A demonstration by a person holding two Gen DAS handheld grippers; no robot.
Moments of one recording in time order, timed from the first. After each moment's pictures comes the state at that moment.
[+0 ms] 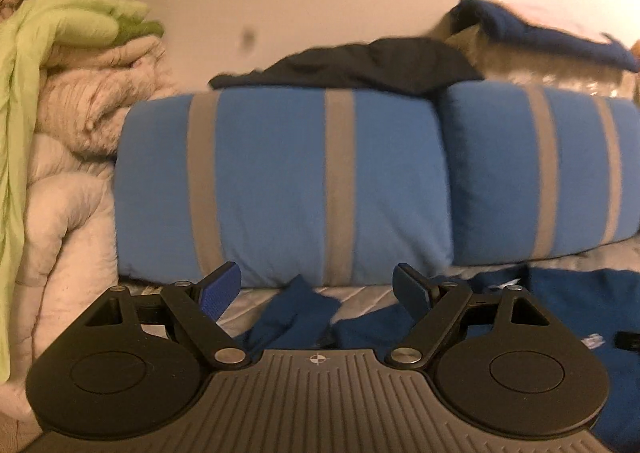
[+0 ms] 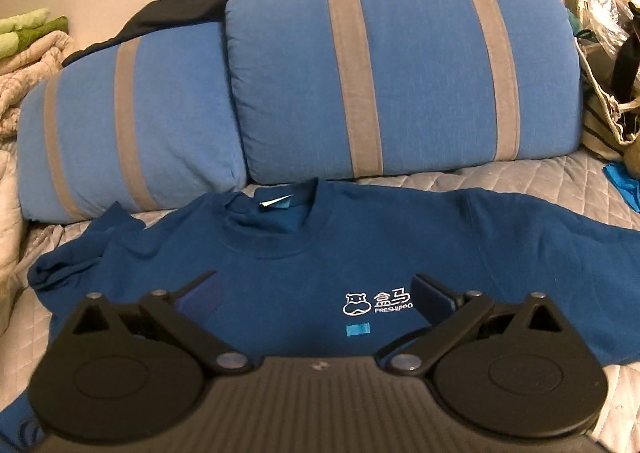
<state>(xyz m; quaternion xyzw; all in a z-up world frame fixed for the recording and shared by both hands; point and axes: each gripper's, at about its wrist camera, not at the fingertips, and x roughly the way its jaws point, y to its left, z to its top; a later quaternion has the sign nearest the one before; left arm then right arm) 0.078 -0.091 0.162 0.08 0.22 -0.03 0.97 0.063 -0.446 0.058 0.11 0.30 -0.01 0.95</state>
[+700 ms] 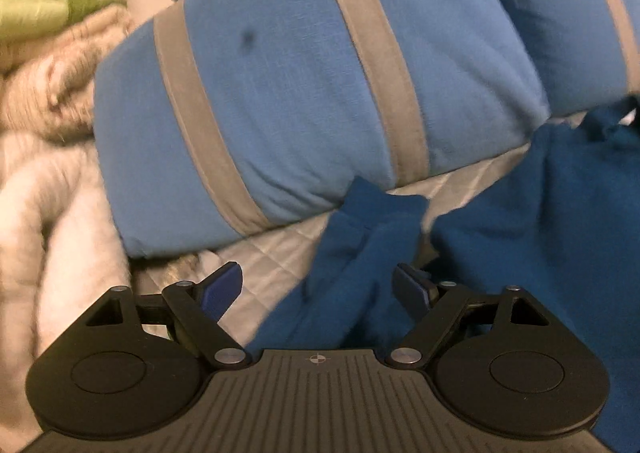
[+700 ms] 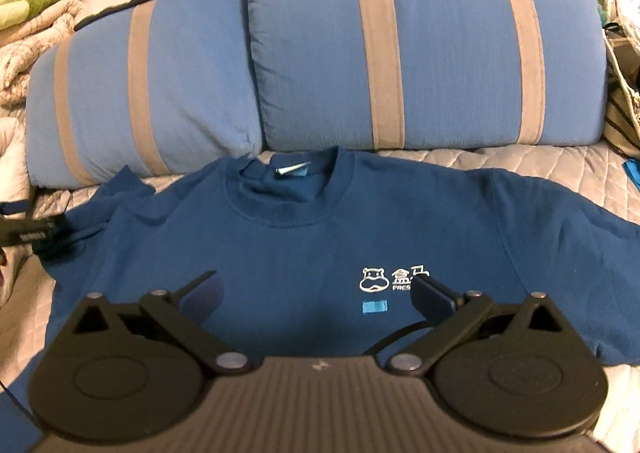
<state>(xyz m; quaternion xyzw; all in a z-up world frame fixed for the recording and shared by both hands) 0.157 -0.082 0.037 0.25 0.26 0.03 0.93 0.068 -0.436 0.050 0.10 0.32 0.01 0.94</state>
